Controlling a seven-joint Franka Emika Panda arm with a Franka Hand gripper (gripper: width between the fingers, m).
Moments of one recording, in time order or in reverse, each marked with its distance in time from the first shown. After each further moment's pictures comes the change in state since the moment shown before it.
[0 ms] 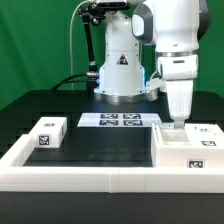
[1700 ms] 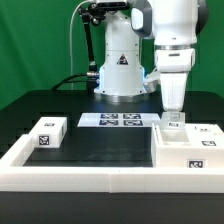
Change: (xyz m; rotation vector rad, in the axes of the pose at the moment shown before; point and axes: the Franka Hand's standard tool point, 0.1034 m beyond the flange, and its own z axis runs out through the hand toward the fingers) arm -0.004 -0.016 -0.019 -0.005 -0.025 0.096
